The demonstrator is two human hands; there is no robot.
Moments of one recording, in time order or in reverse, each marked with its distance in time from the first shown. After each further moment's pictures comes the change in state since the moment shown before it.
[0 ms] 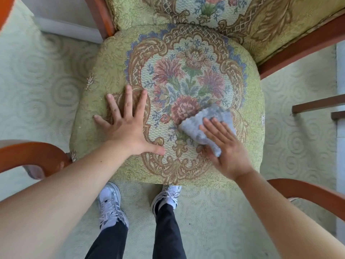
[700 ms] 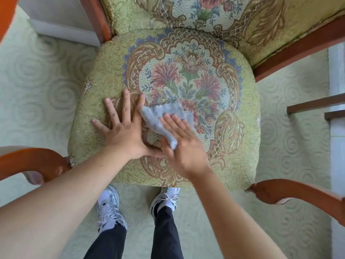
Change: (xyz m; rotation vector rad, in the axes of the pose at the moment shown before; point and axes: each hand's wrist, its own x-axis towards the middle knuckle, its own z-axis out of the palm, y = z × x) left_hand 0.001 -0.002 0.006 0.000 0.028 0.003; right_hand 0.063 -0.095 0.009 0.188 -0.058 0.178
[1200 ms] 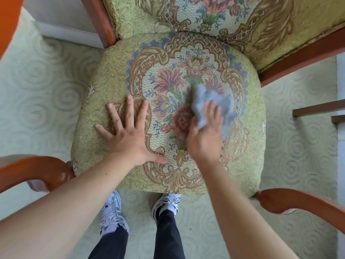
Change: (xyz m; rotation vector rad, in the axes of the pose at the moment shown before) left_hand 0.004 -0.001 0.003 -0.003 0.000 -0.007; right_hand 0.031 0.019 -0.012 0.067 0.238 0.509
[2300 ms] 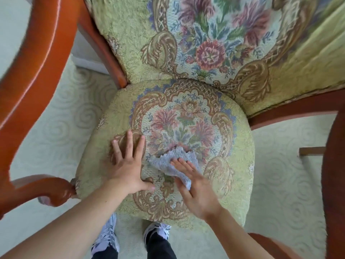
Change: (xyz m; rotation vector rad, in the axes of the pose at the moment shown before) left_hand -0.014 0.030 -0.023 -0.026 -0.141 -0.169; right_hand -0.005 0.043 -0.058 0.270 -0.564 -0.405
